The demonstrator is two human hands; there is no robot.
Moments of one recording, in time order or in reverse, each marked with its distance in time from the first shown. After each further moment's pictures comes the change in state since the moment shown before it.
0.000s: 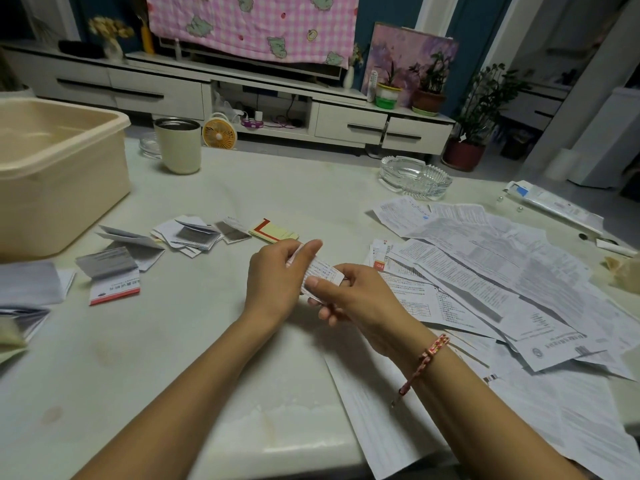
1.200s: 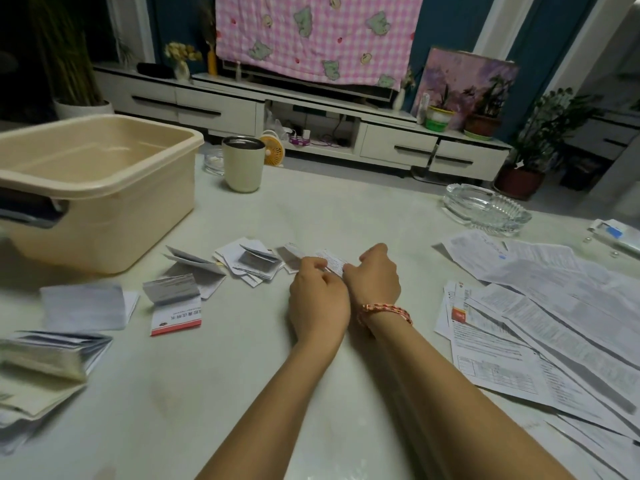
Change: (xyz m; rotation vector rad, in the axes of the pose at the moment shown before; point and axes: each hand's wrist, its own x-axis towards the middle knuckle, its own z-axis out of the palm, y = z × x) left_hand 0.046 -0.038 -0.002 0.049 0.264 -0.379; right_hand 0.147 0.013 0.055 -0.642 0.533 -0.005
